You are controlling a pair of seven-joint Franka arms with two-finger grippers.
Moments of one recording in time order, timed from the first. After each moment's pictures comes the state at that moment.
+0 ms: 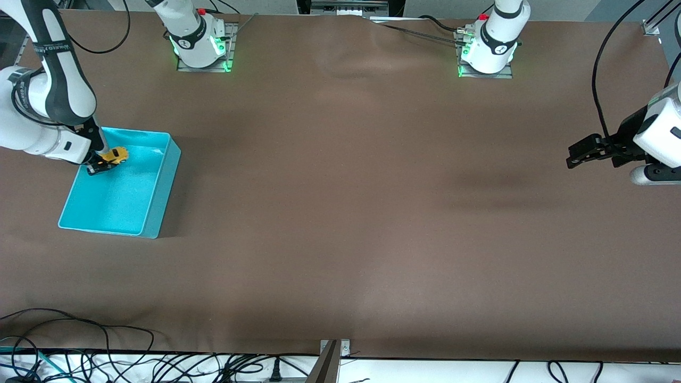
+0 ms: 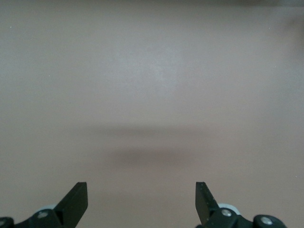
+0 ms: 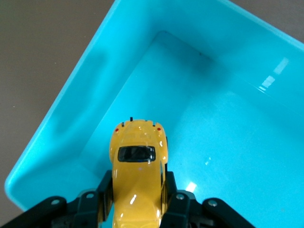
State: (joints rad) left arm 0.07 0.16 -0.11 -1.46 -0.01 1.60 -0.09; right arm -0.57 0.23 0.25 -2.23 -0.13 2.28 -2.32
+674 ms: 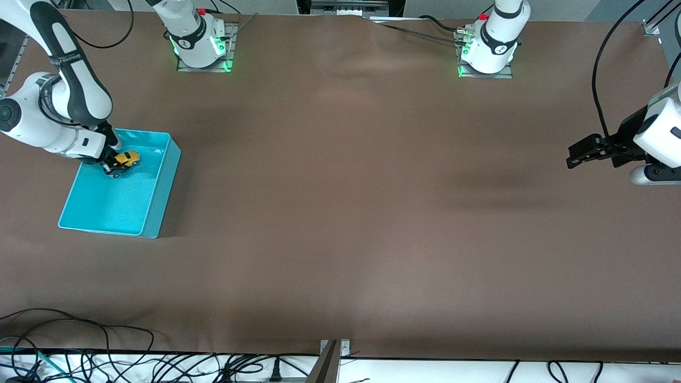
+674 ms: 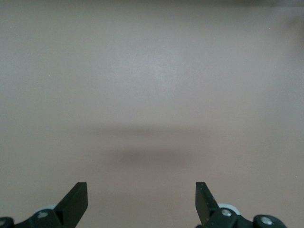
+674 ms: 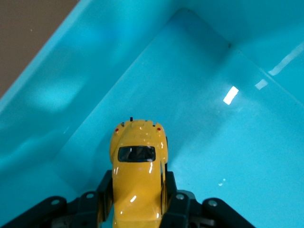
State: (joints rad) left arm 0.07 0.16 -0.11 -1.46 -0.01 1.60 -0.09; right arm -0.65 0.31 0.27 -2.32 -0.13 2.52 -2.47
